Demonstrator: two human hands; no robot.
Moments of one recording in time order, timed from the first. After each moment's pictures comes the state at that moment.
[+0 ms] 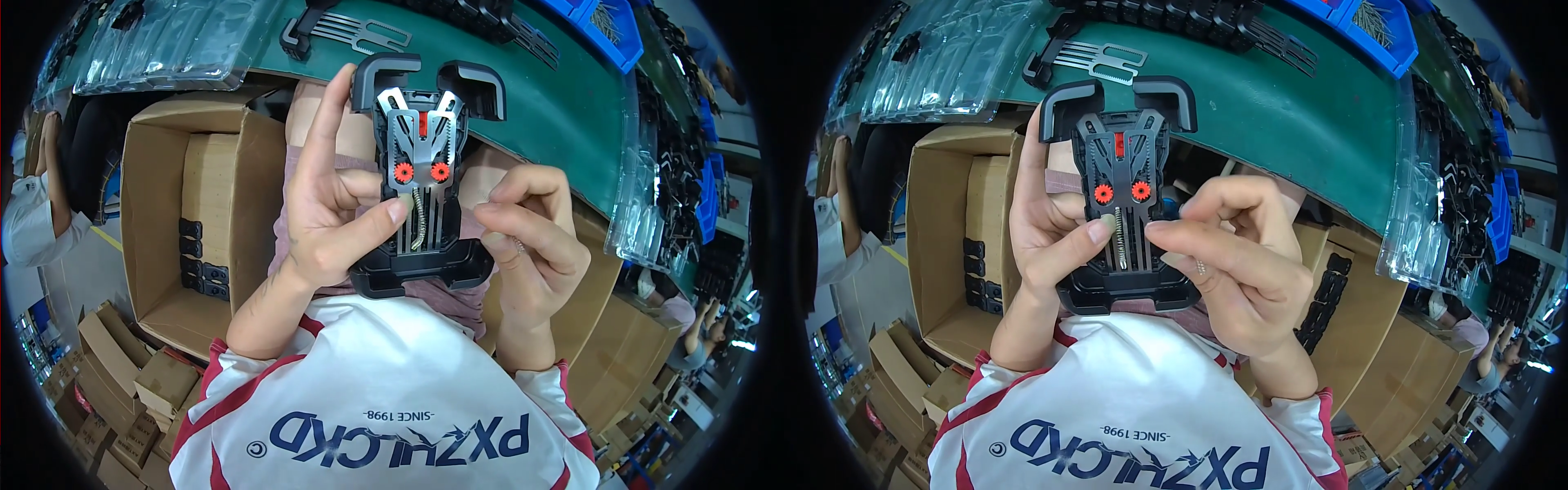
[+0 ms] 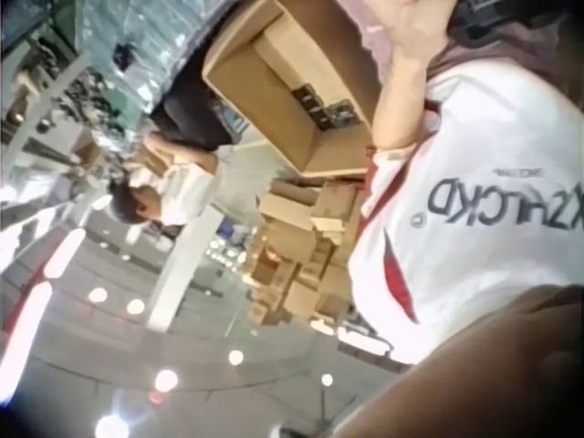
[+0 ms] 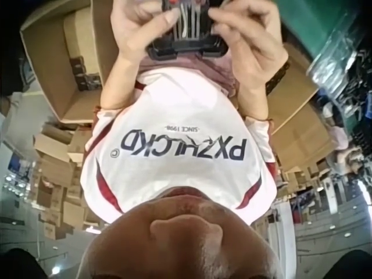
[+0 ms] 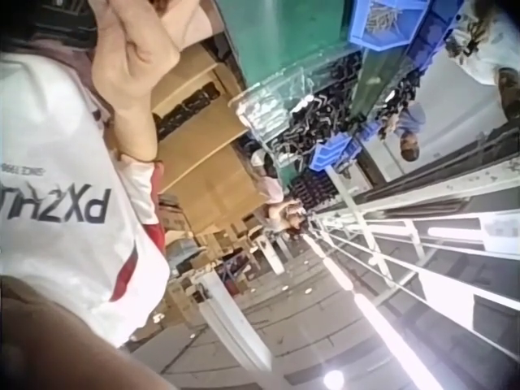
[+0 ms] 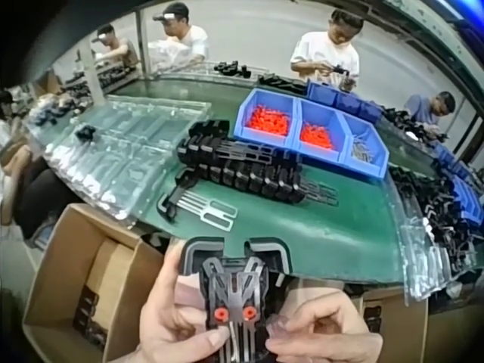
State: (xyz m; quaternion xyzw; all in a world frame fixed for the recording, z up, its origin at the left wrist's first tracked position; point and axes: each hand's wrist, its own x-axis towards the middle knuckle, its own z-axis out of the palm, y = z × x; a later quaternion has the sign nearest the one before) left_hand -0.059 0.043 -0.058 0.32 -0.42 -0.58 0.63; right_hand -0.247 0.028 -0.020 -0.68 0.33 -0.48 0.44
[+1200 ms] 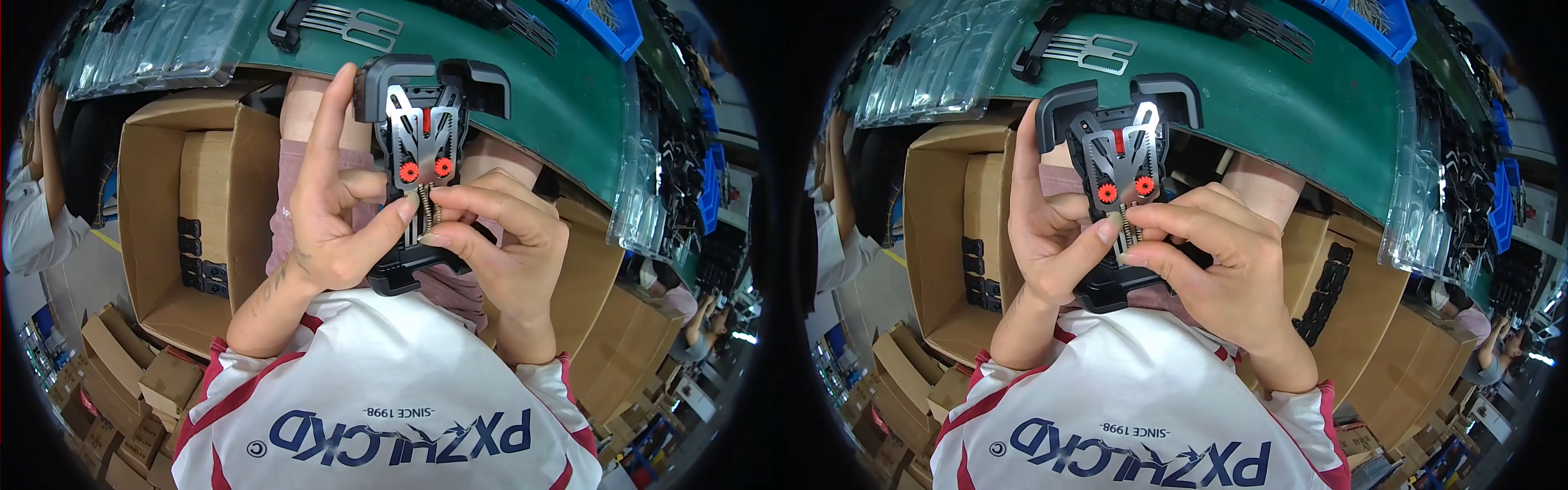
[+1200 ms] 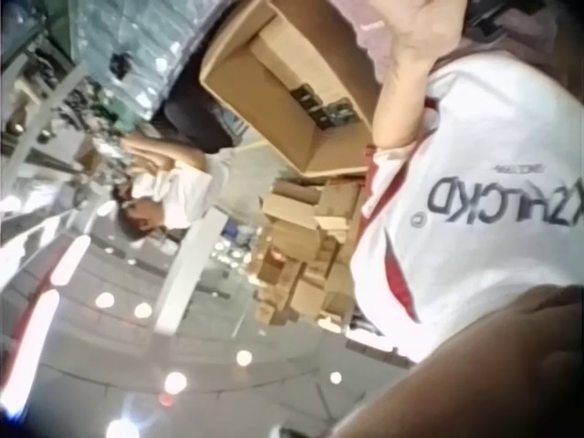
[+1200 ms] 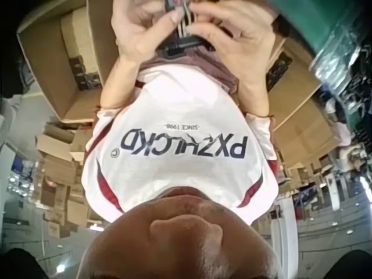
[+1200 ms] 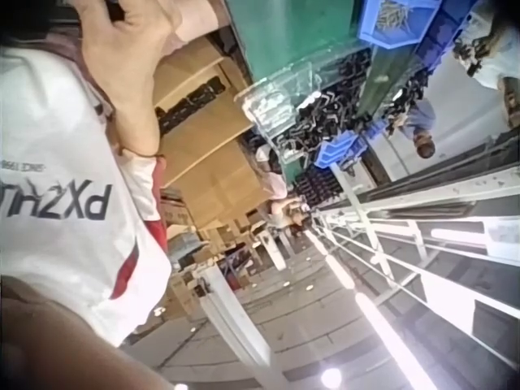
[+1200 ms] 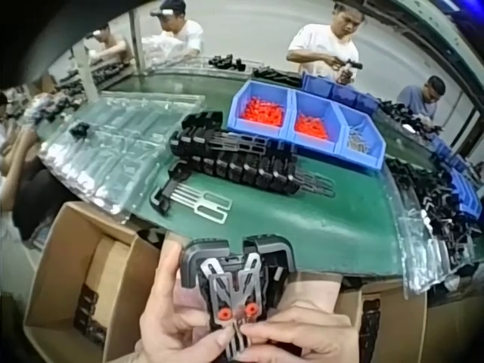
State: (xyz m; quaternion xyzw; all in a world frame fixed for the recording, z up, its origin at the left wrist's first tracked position) left_hand -0.071 0.050 -0.069 0.37 -0.50 -0.48 0.62; right_hand -0.236 0.035 -0.025 -0.67 0.42 -0.41 0.46
